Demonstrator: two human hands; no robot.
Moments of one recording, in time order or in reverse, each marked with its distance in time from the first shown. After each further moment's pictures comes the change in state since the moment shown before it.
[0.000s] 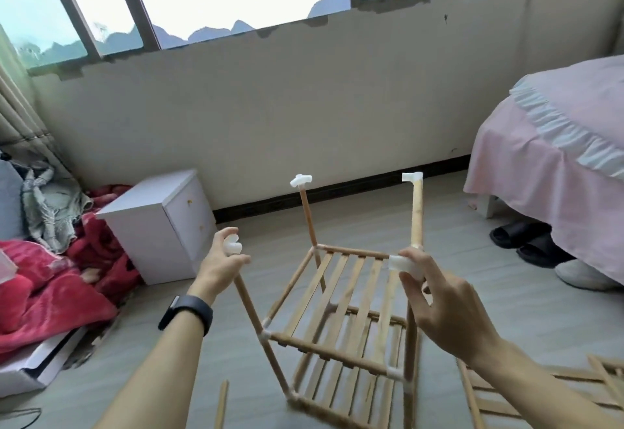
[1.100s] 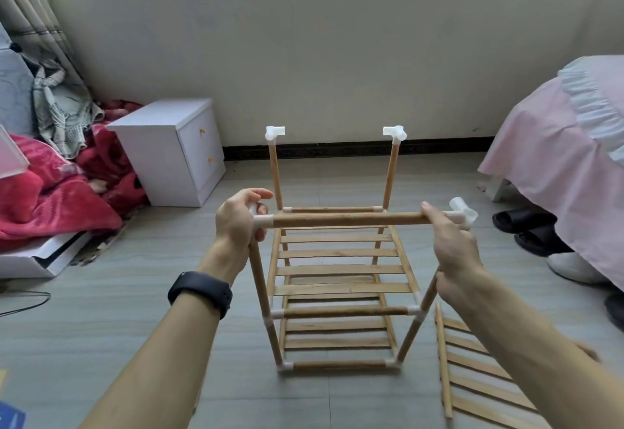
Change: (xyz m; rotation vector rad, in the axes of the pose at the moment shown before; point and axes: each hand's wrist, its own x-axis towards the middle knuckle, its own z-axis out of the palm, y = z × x) left_hand -0.105 0.010 0.015 -0.767 0.081 -0.102; right_hand 0.022 -0.022 0.018 0.644 0.082 1.265
